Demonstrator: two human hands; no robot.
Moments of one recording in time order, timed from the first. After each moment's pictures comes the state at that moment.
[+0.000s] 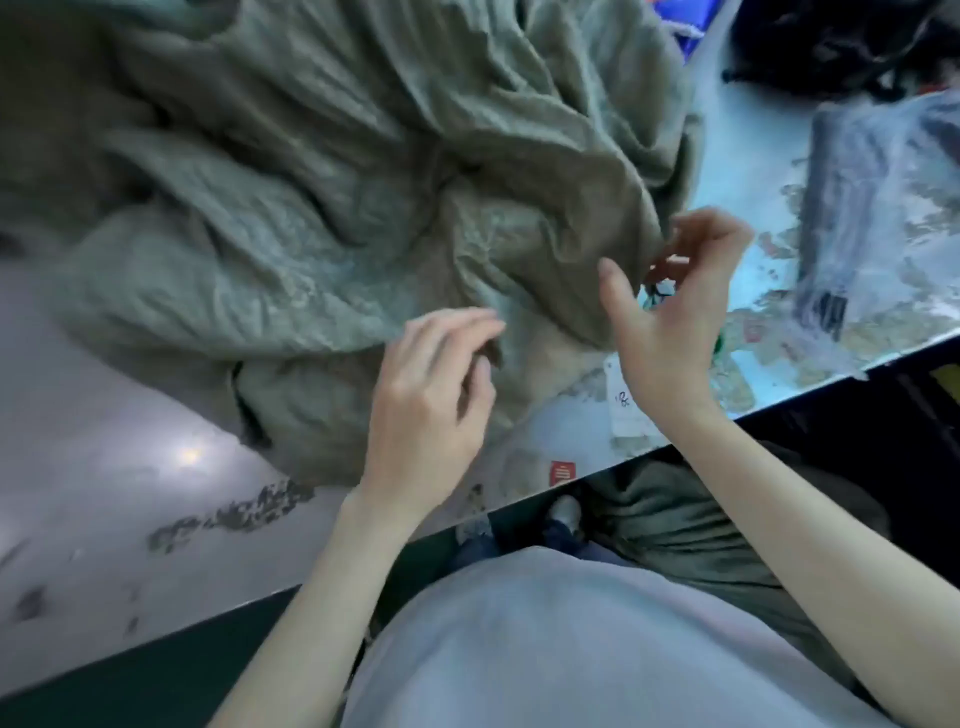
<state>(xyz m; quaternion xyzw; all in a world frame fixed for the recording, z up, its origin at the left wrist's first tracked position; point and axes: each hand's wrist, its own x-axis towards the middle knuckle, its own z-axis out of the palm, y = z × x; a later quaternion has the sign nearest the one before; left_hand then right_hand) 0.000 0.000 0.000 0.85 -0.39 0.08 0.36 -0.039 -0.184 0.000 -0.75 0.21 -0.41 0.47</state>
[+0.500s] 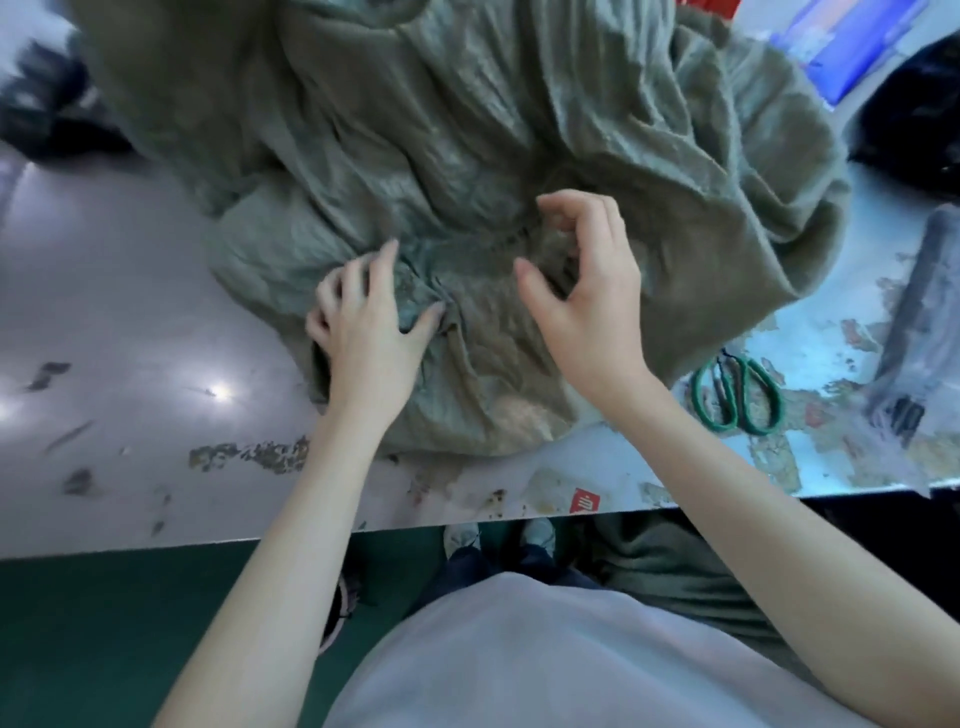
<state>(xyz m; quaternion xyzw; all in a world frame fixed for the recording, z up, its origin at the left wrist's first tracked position) 0.060 0.047 -0.010 0.97 -0.04 0.06 0.23 0.026 -0.121 0.021 -0.86 0.01 -0.27 0.42</state>
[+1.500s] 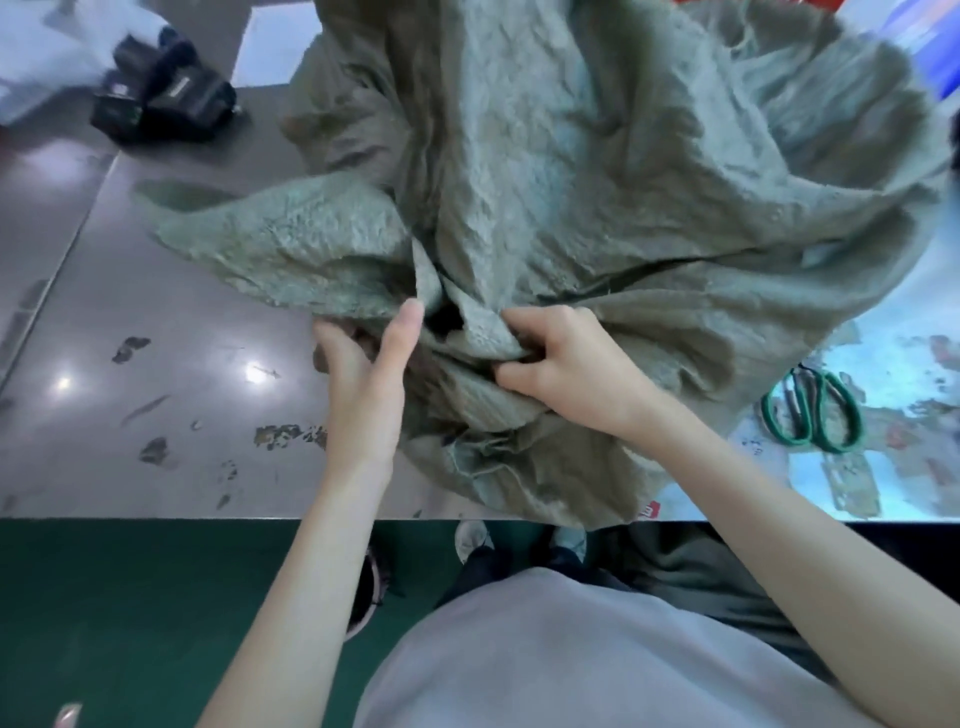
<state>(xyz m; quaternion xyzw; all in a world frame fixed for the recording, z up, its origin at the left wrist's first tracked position) 0.016 0.104 0.004 0.71 0.14 -0.01 0.69 0.017 -0.074 0.019 -0.87 -0.12 0.09 0.48</state>
